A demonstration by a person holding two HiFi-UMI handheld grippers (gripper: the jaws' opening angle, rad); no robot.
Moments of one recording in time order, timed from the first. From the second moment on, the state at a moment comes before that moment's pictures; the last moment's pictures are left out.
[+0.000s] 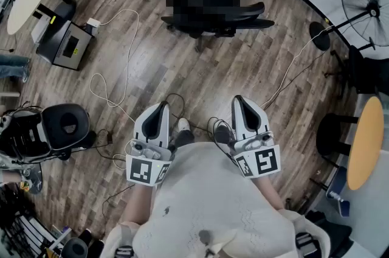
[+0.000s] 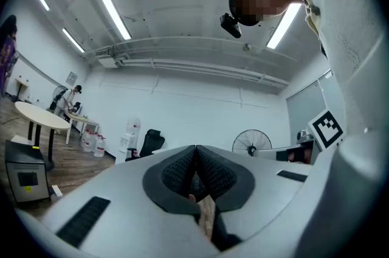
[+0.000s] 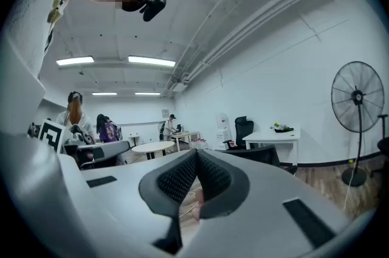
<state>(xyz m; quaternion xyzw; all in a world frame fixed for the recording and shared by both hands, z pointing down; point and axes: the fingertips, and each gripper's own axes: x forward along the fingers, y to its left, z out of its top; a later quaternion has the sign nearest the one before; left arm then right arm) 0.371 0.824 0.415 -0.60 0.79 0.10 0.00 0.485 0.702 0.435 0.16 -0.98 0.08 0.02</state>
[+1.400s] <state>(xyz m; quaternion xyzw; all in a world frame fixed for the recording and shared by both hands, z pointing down) 0.666 0.743 0.402 -0.48 0.88 0.00 0.01 0.794 0.583 0.433 0.08 -0.99 0.05 0.04</state>
